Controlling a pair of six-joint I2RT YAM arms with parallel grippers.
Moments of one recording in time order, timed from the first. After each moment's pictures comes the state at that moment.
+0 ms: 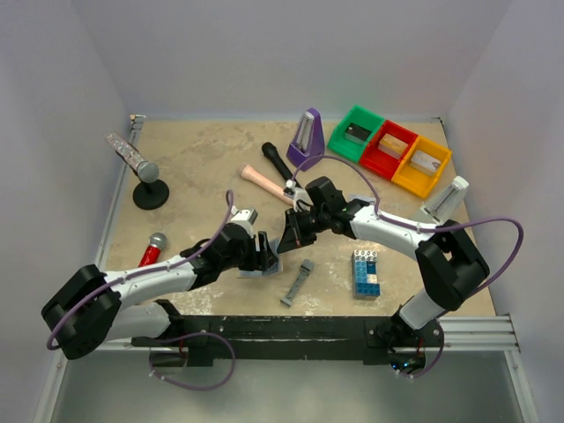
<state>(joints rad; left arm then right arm) -0.81 1.19 0.44 0.07 -0.01 -0.72 0.69 1.58 0.97 -0.24 -0.62 0.51</state>
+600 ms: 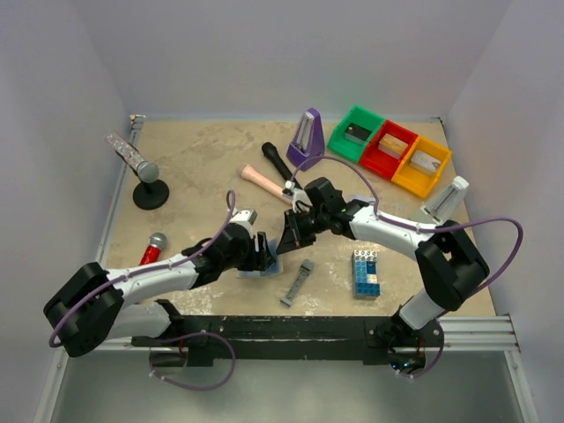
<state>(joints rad) -0.81 1.22 0.45 0.04 -0.04 -0.72 0.70 1.58 0.97 -0.24 -0.62 0.51</state>
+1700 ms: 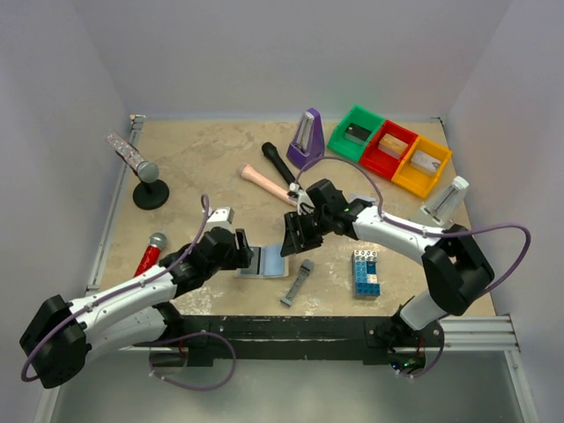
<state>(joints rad) -0.80 0.96 0.45 -0.24 -0.29 -0.73 0.70 1.56 0.97 -0.35 -0.53 0.49</state>
